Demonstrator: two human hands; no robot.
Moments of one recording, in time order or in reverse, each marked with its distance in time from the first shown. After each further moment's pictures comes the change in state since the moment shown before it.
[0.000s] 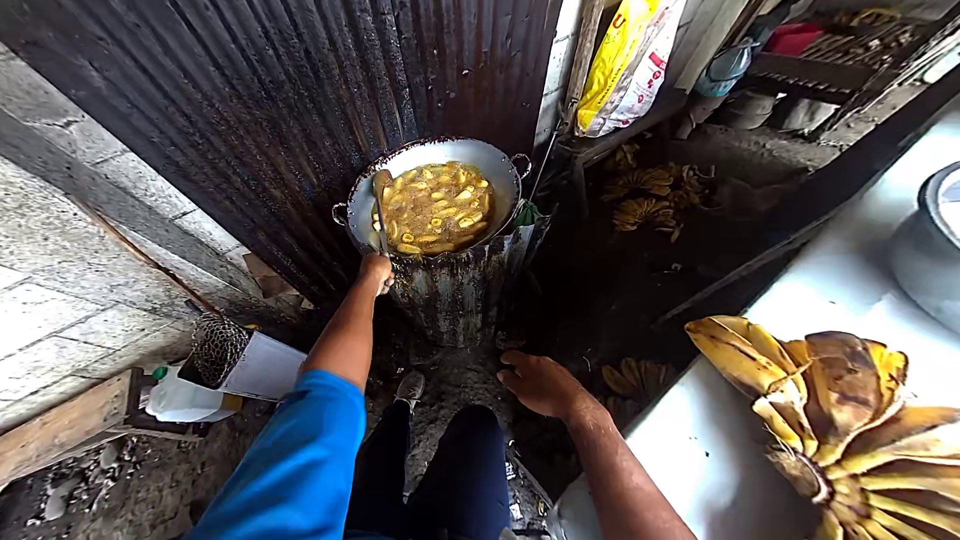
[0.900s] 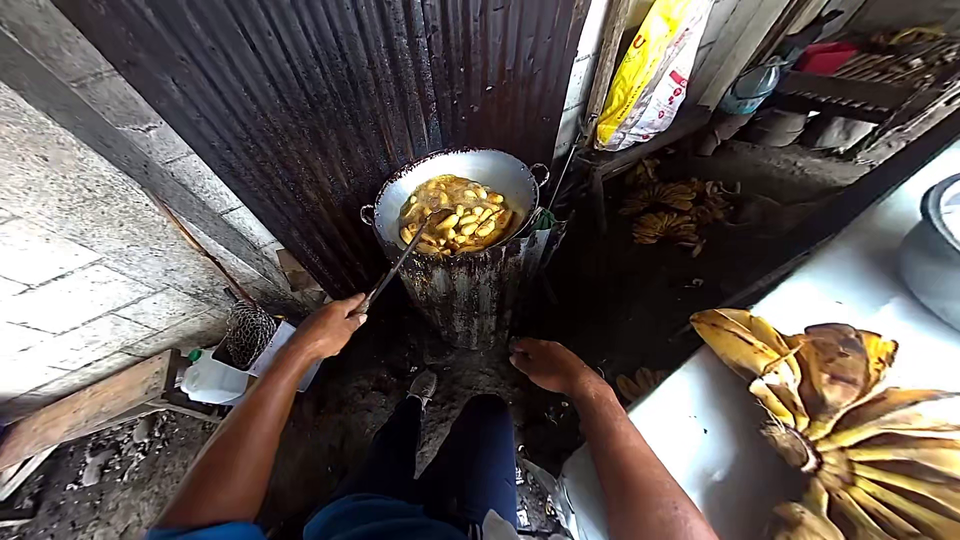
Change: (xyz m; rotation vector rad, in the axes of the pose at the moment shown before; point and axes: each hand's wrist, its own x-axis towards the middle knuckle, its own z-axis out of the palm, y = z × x) left_hand -0.194 -0.070 -0.149 0.649 -0.157 0.263; right_hand 0.000 0.001 0.000 -0.039 0.040 -0.083
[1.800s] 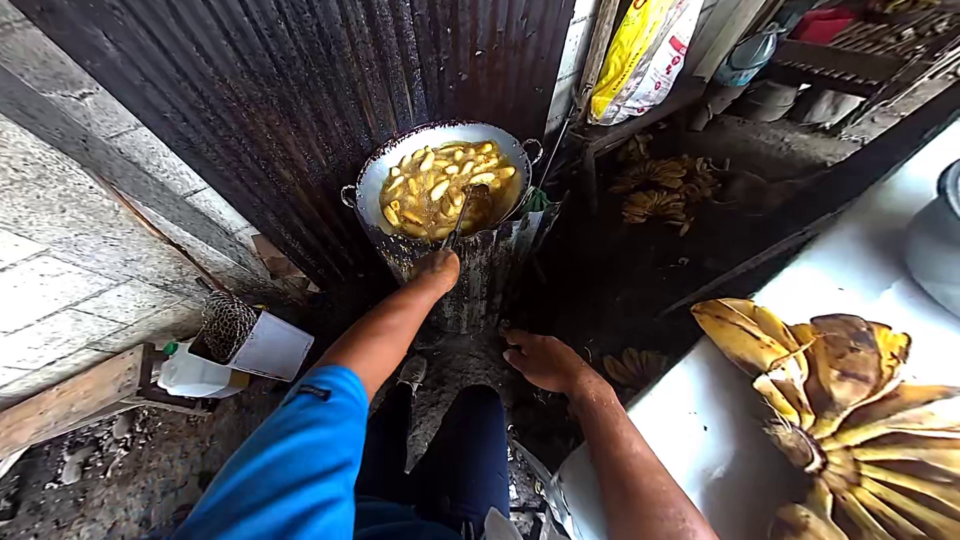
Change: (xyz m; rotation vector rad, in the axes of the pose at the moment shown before) left_hand 0.127 0.182 0.095 0.440 0.003 0.128; right_hand -0.005 -0.005 -0.002 0.011 -0.032 0.051
